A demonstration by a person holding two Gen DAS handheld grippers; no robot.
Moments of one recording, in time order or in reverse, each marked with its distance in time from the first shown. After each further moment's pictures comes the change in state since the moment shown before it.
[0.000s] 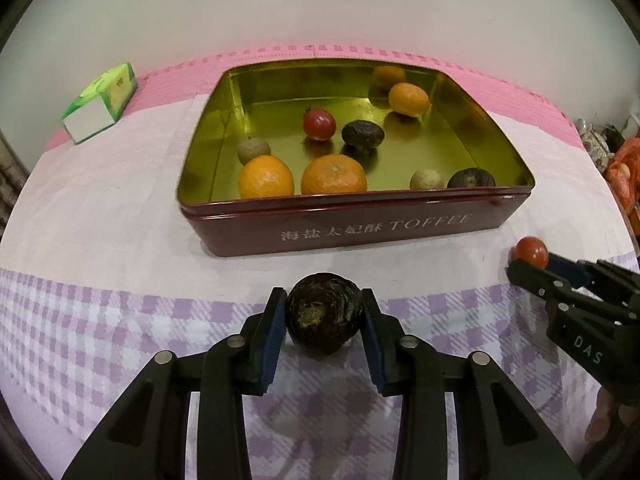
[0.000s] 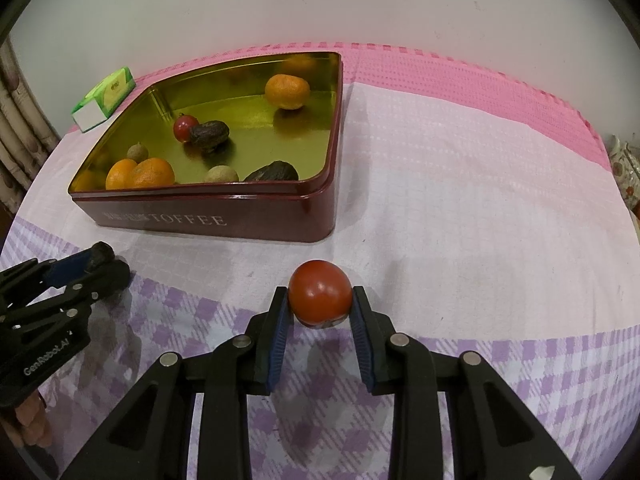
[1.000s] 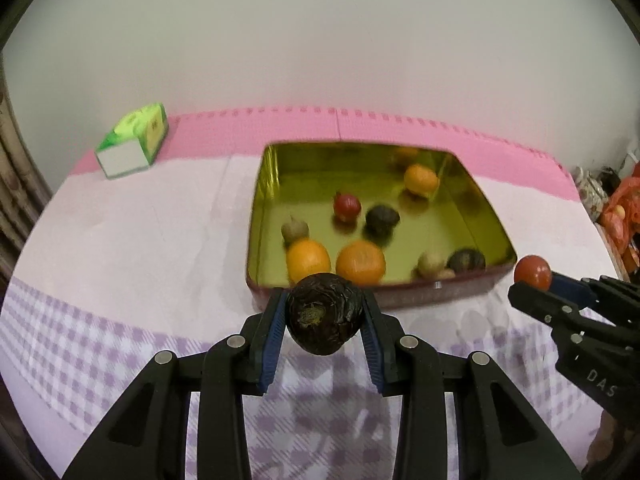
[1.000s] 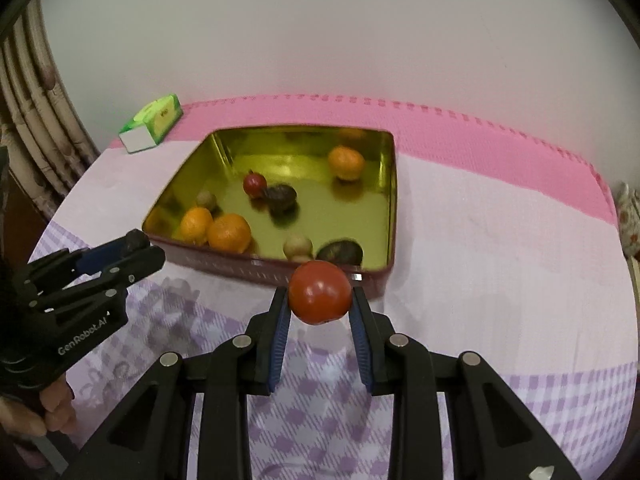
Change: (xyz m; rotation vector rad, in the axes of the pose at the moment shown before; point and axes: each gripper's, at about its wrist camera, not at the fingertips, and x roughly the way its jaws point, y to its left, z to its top) left arm -0.051 0.027 0.032 -0.054 -0.165 0.012; right arm -0.062 0.033 0.030 -0.086 -0.108 0.072
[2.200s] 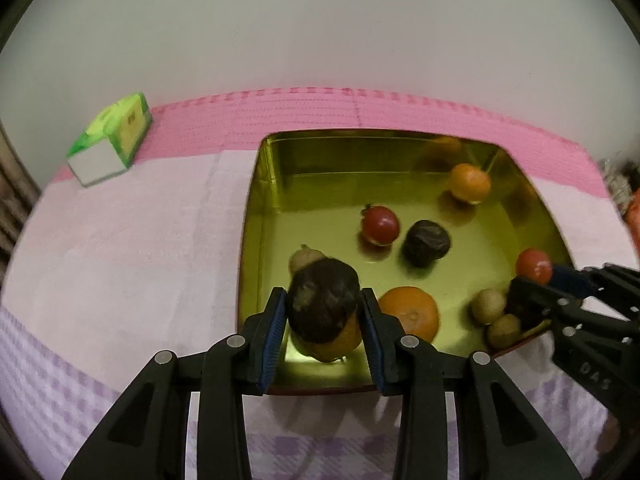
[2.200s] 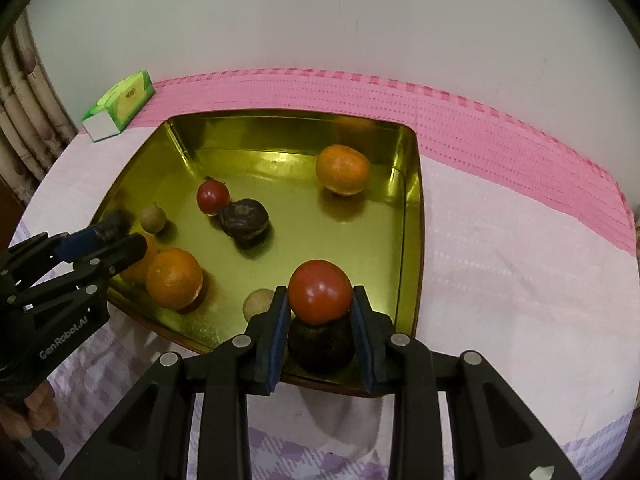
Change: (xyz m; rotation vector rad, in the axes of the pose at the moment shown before) left arm 0.078 0.014 0.030 0.015 0.088 0.014; right arm 0.087 -0.007 0.041 -0.030 0.099 -0.037
